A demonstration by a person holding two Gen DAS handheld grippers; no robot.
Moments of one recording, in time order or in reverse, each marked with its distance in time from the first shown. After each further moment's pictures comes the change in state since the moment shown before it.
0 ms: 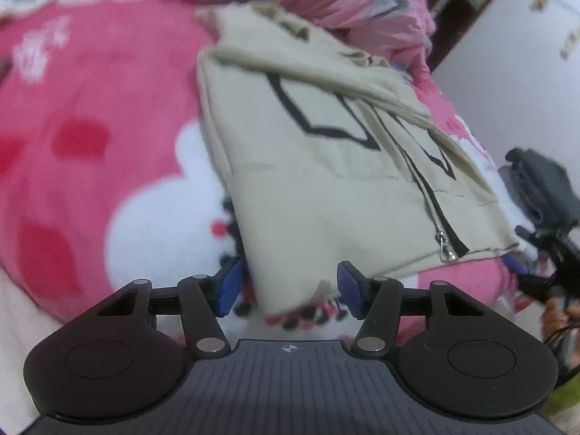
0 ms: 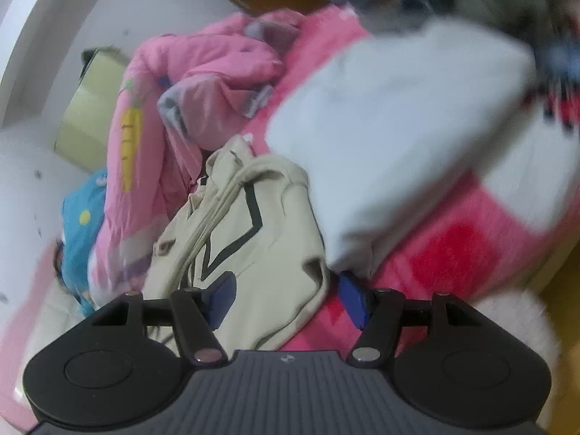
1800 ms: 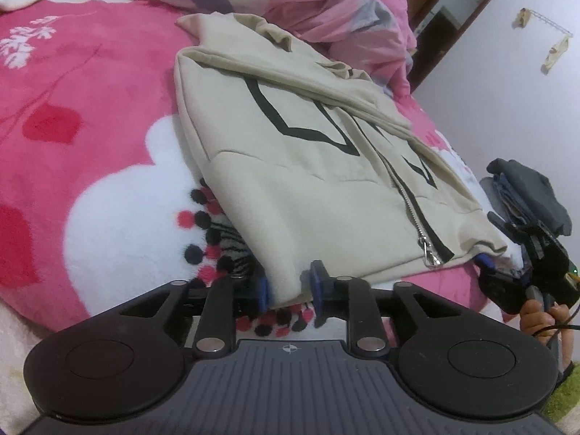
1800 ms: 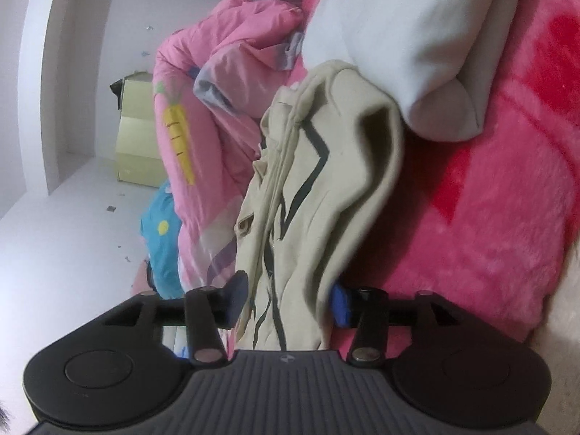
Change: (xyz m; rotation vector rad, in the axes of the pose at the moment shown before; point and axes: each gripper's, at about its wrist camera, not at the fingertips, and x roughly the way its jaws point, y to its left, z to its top) left arm 0.012 -0.006 -0.017 -0.002 -0.073 -0.074; right arm 0.046 -0.002 -0.038 0.197 0.109 0.274
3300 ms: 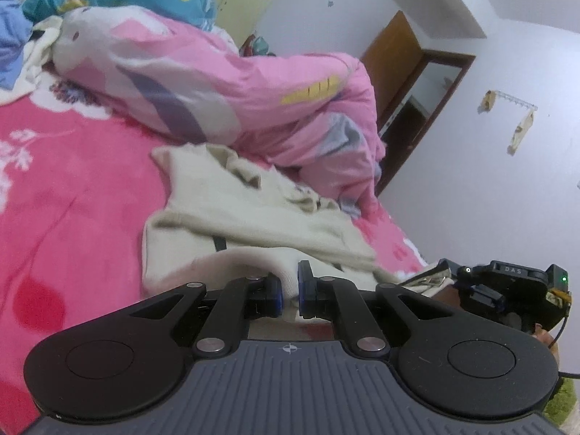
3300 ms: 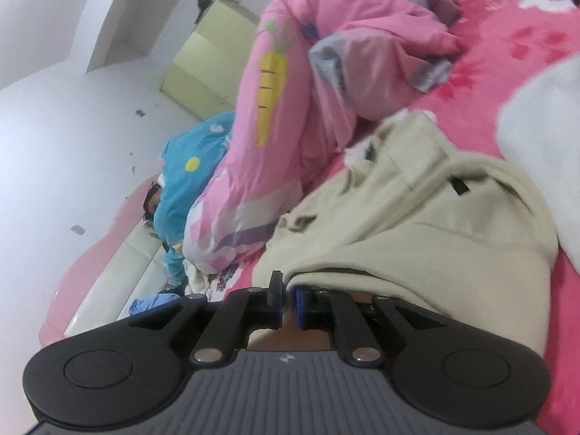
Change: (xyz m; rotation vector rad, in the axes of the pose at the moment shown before) left arm -0.026 -0.009 0.084 0.004 -0.345 -0.101; right arm 0.075 0.148 0.026 -0.491 0.079 -0.006
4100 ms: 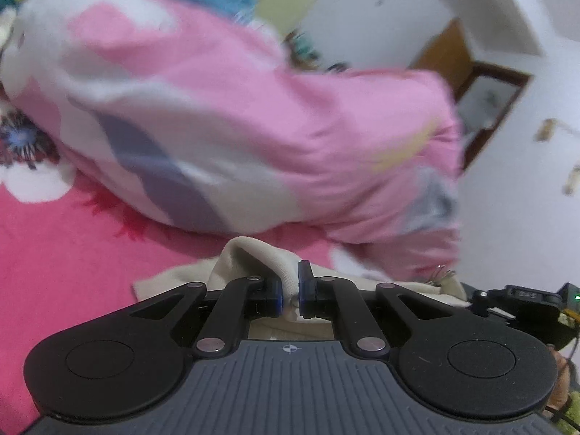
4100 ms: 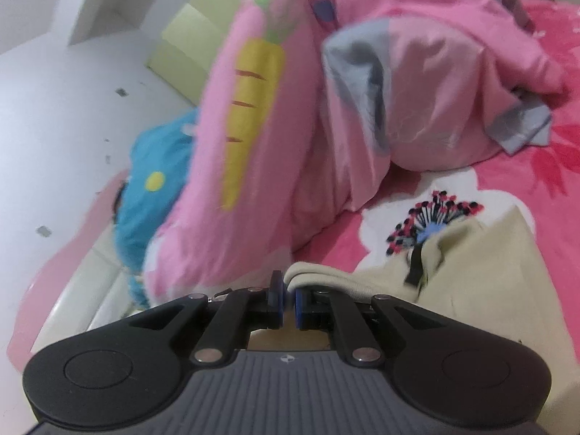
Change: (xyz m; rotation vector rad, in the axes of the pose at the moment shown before) left arm 0.222 0.094 0.158 -0.095 0.042 0.112; right arm 0.245 -0.032 0.169 -0.019 0.117 -0.051
